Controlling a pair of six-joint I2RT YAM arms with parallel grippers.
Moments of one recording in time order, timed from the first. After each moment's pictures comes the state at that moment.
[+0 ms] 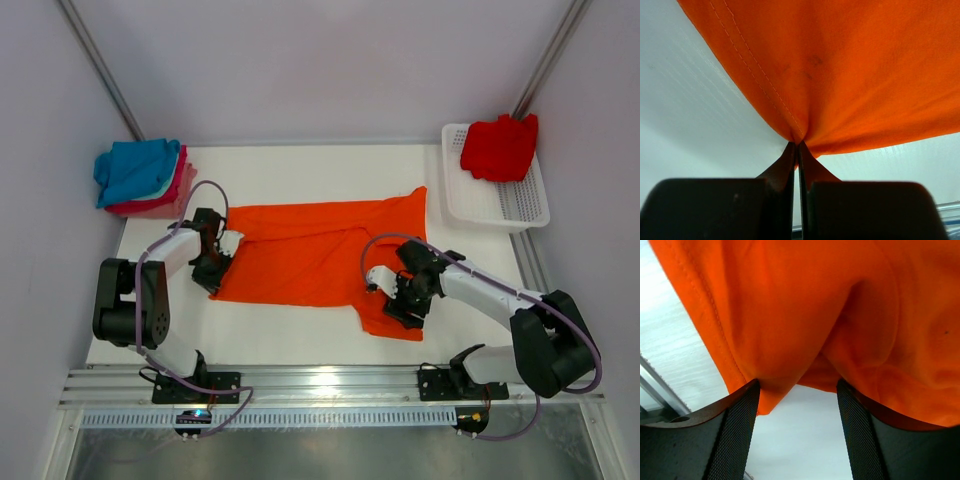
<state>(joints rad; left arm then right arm) -0.09 1.60 0.90 -0.76 0.03 0.32 0.48 1.32 0.66 -0.75 -0.24 -0.76</state>
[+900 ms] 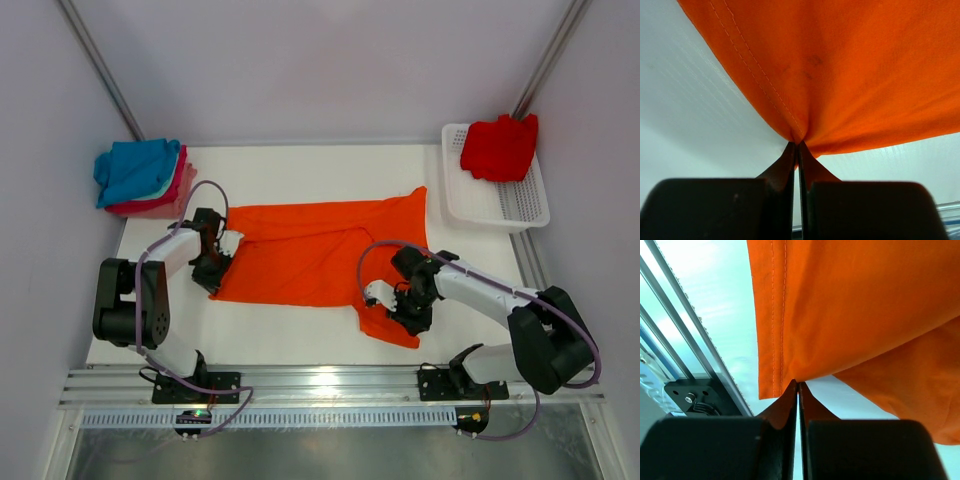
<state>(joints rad) -0.09 1.60 0.90 -0.76 0.03 0.32 0.53 1.34 0.68 -0.91 -0.31 -0.77</state>
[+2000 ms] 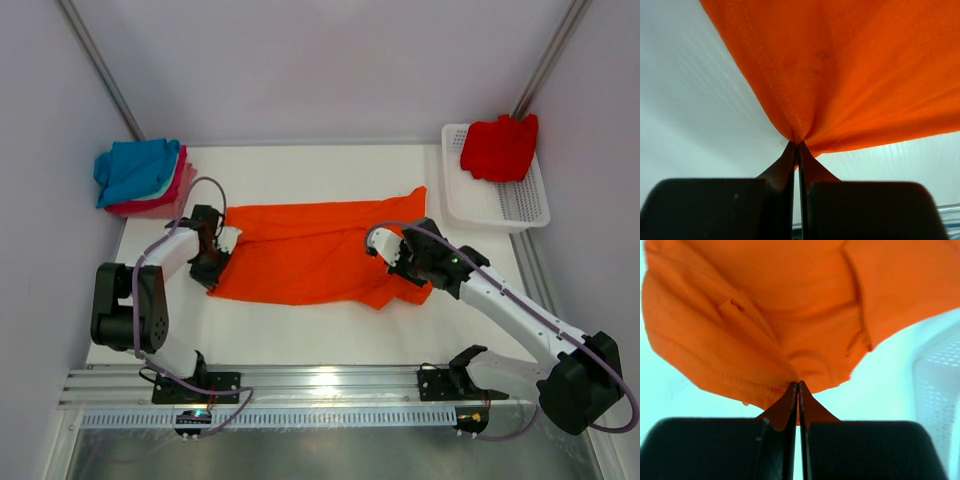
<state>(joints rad) -0.09 1.59 0.90 -0.76 0.00 0.31 0.54 1.09 0.79 -0.69 0.00 -0.64</state>
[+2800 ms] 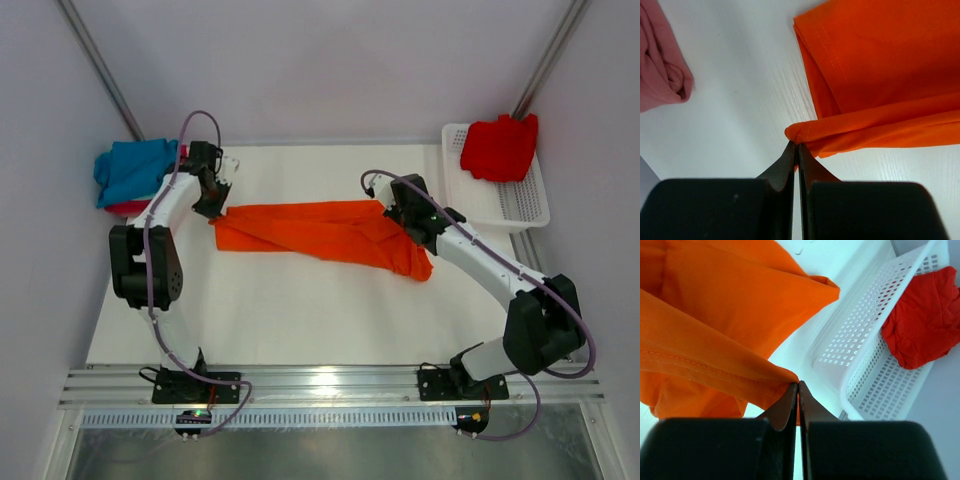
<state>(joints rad) -0.07 1.87 1.52 -0.79 -0.05 0.29 0.46 1.42 1.05 -0.39 0.39 -0.60</state>
